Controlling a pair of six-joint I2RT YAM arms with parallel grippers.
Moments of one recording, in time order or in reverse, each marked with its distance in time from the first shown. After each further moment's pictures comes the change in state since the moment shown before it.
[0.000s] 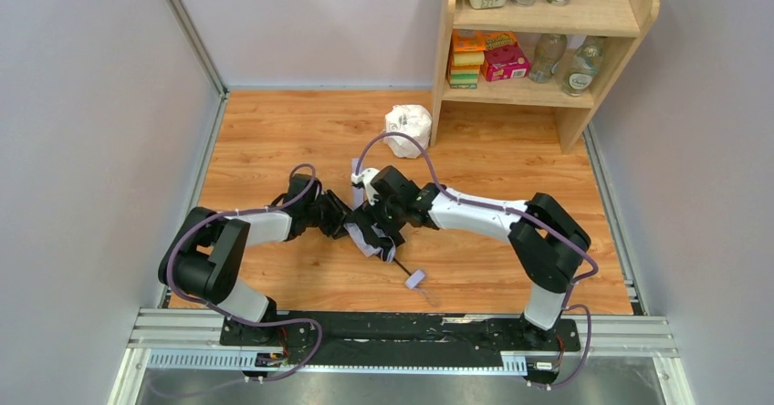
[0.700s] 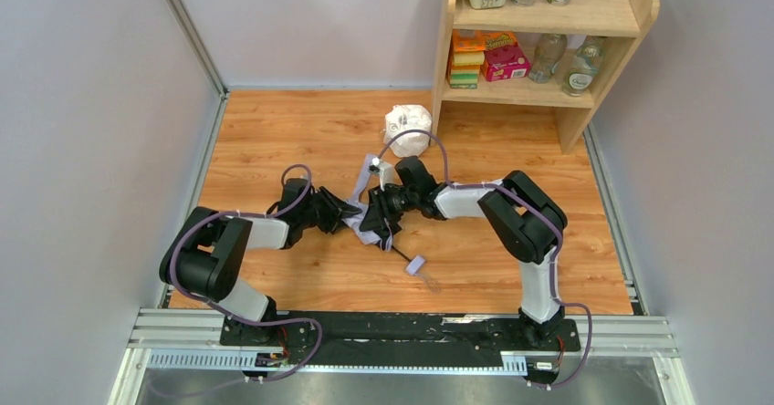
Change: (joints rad) left arm 0.032 0.023 -0.080 0.262 -0.042 -0.043; right arm -0.192 0.216 -0.144 0.565 -0.528 0.203
